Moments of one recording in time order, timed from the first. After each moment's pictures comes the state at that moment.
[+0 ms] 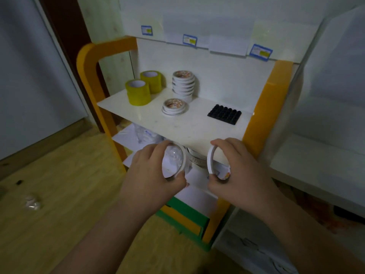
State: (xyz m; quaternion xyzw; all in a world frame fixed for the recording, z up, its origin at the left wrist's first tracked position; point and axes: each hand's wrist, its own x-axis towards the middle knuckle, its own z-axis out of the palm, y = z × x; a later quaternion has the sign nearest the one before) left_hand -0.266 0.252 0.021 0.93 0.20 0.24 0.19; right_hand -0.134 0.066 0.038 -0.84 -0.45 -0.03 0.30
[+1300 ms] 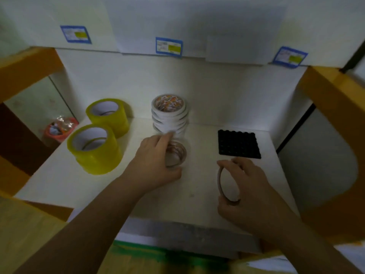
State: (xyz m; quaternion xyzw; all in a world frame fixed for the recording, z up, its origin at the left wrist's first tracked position) left_hand 0.035 0.525 -0.015 0.97 -0.03 0.09 0.20; right_hand -0.005 0.257 0.006 -0.94 -0.23 0.00 0.26
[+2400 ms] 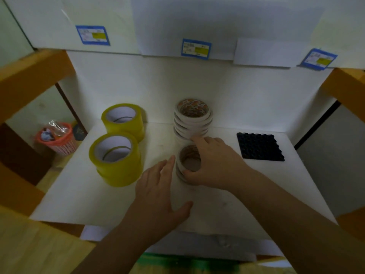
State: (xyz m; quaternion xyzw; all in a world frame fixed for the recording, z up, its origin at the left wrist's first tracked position) left_hand -0.022 0.579 -0.048 0.96 -0.07 0.13 0.22; right_hand 0.070 0.407 0.018 -0.96 -0.24 0.02 0.14
